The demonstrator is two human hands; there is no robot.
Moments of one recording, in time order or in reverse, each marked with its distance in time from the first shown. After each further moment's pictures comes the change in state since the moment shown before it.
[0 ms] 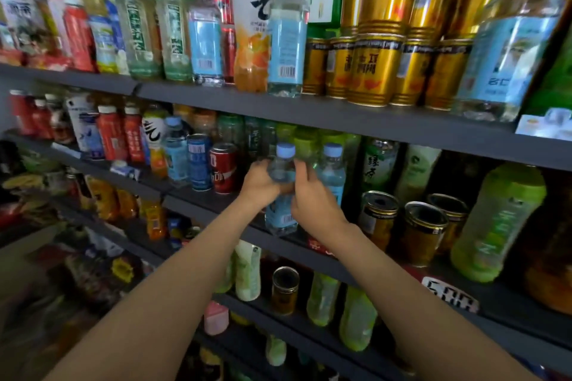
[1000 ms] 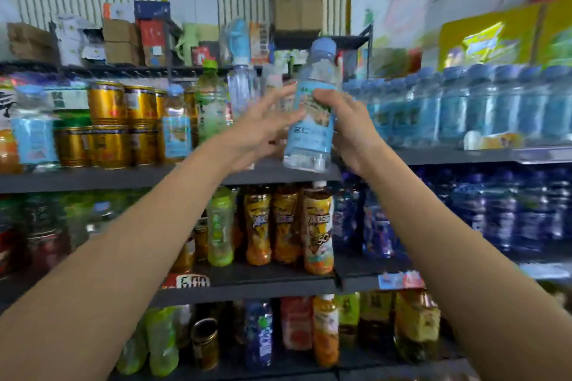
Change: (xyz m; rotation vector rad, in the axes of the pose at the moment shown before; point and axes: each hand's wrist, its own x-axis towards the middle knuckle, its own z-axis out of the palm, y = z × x) left_hand -0.238 0.402 0.133 -0.731 -0.779 0.452; right_hand -0.267 0.133 -0.423 1.064 0.648 0.284
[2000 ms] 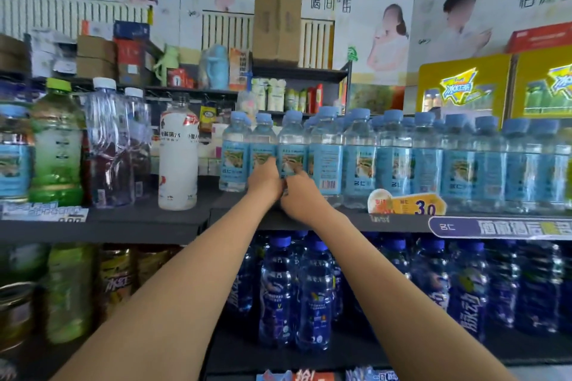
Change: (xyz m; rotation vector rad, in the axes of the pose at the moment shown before) left_hand 0.238 -0.104 0.171 1.048 0.406 -0.225; right_hand 0.111 0.048 -0.196 -1.274 -0.305 0.074
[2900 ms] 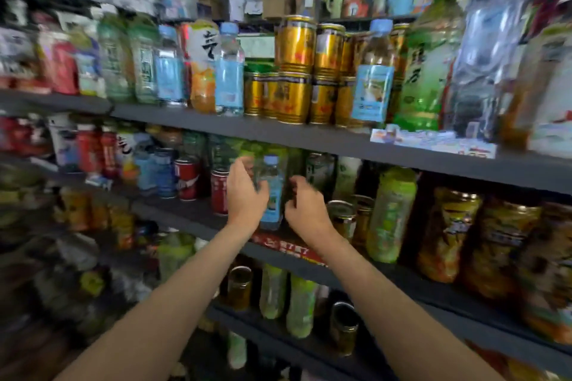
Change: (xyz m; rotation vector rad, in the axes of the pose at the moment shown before) left_hand -0.138 -0.541 -0.220 -0.221 0.600 -0.273; right_hand 0.017 -0.413 0.370 0.449 -0.082 -0.278
